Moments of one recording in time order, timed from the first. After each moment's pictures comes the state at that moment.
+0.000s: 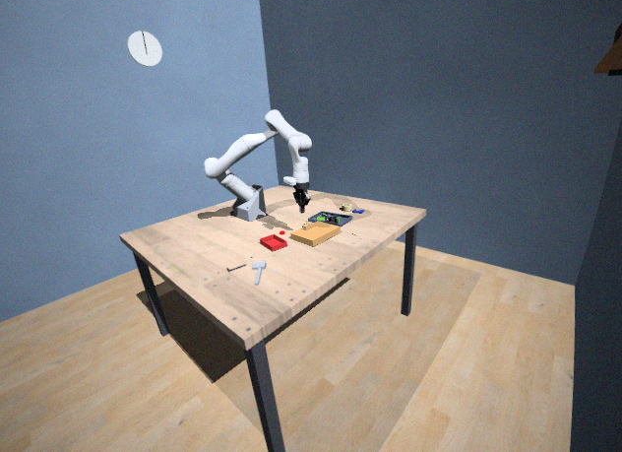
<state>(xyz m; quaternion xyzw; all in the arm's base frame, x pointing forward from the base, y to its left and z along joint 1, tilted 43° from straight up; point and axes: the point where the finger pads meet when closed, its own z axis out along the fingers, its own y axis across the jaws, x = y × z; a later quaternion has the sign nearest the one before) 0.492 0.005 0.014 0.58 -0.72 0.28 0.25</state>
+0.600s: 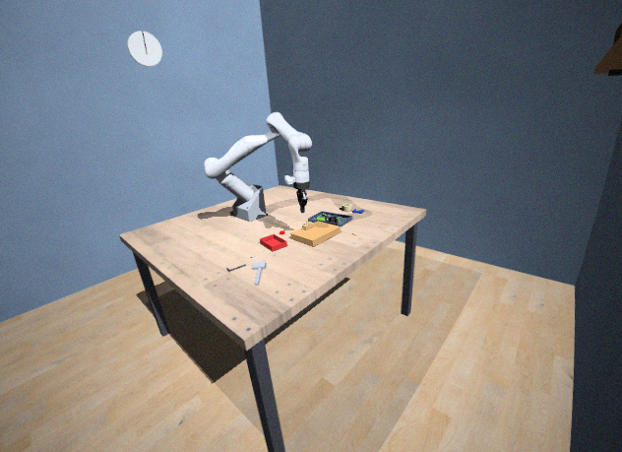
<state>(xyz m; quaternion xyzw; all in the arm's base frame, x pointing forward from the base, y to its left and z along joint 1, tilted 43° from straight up) 0.493 0.006 0.013 0.47 -0.80 0.31 0.20</state>
